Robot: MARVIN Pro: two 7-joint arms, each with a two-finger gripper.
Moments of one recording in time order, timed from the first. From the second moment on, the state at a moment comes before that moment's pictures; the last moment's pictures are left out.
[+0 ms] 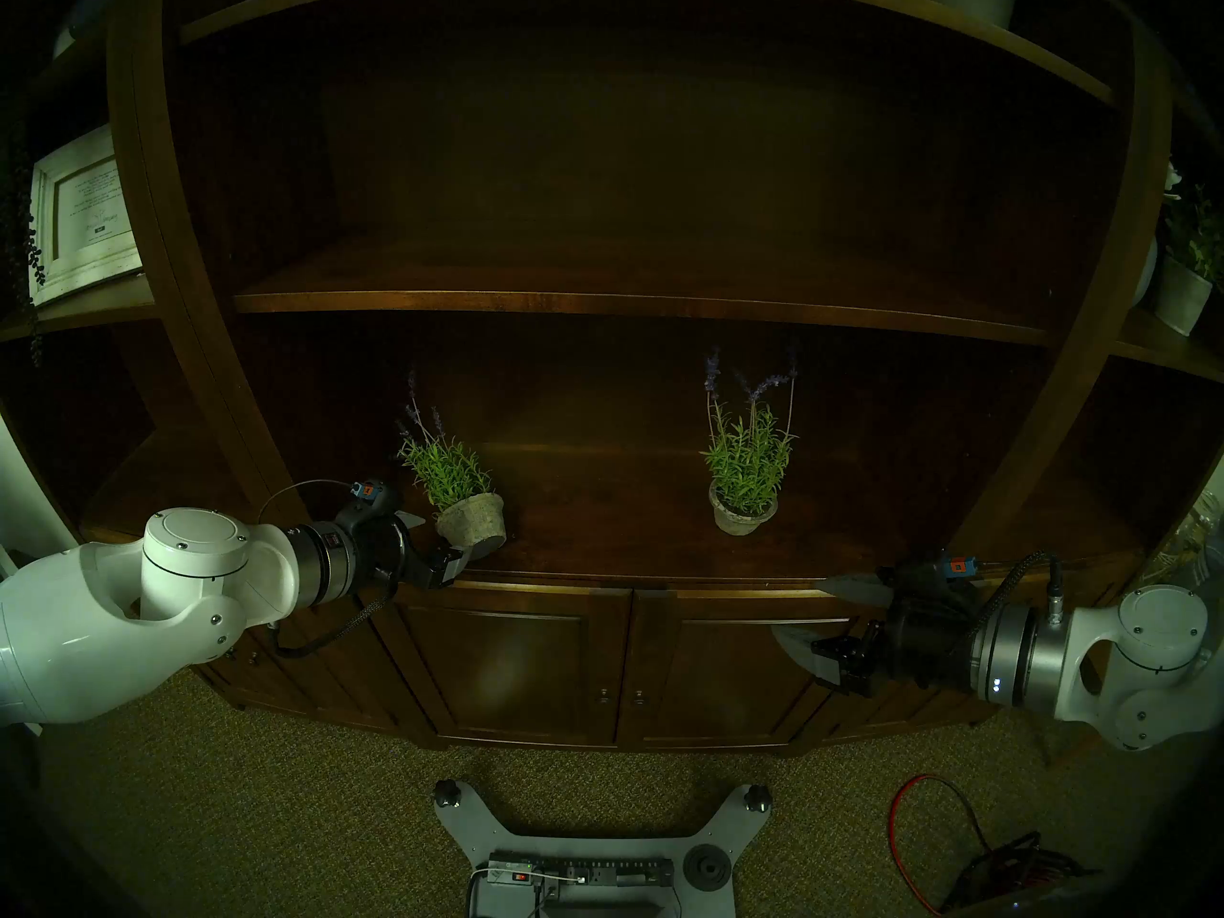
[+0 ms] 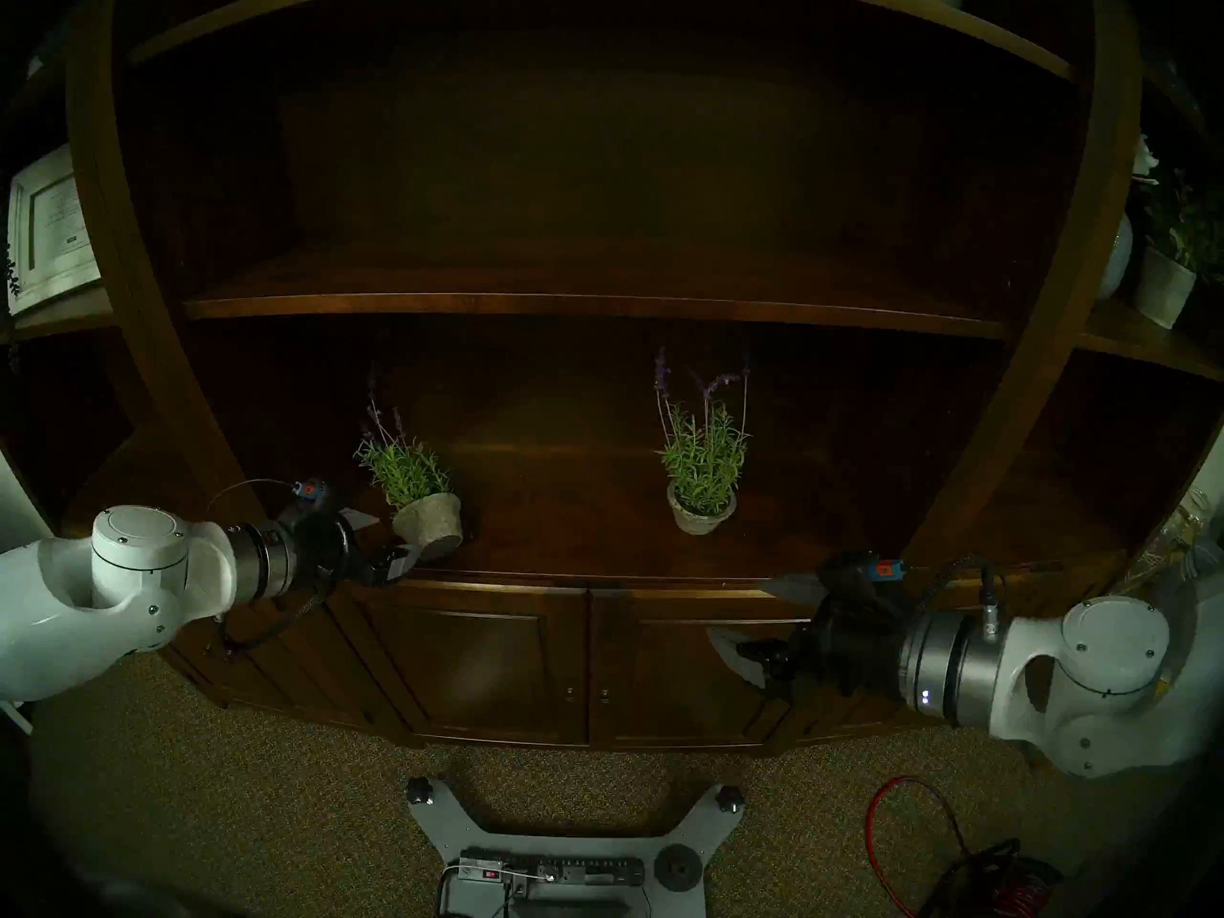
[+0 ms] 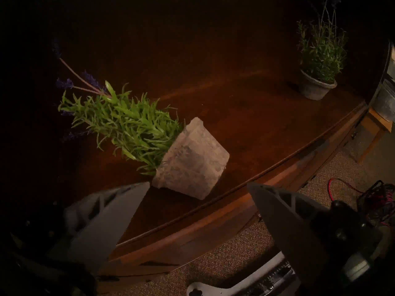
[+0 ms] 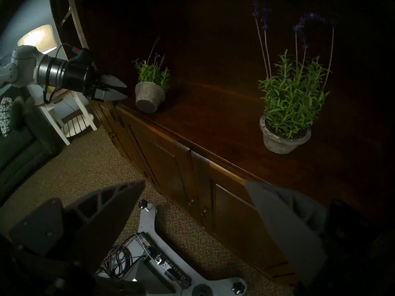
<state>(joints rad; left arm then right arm) 1.88 -0.21 -1.41 -2.11 -1.15 0.33 0.10 1.65 -0.51 -2.54 -2.44 1.37 -0.39 0.06</state>
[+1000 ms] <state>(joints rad) 1.64 -0.44 -1.28 -2.02 -0.99 0.51 0.05 1.65 -0.51 -2.54 -2.44 1.37 -0.39 0.06</state>
